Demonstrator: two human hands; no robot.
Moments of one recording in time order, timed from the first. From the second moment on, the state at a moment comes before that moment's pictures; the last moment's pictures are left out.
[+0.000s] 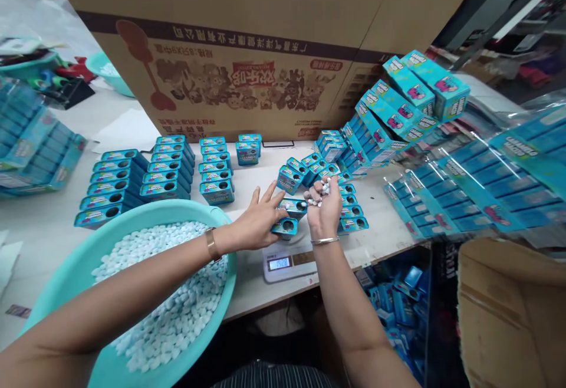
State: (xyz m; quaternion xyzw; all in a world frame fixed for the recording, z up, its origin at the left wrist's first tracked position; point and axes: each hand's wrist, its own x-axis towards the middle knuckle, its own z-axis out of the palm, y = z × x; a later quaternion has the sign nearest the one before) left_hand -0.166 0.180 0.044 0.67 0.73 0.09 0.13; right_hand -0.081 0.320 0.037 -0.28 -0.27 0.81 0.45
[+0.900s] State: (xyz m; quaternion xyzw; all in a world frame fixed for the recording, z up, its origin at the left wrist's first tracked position) left_hand -0.181 0.103 0.078 0.62 0.77 0.15 0.08; right_hand -0.018 0.344 0.055 -0.21 -0.14 0.88 0.41
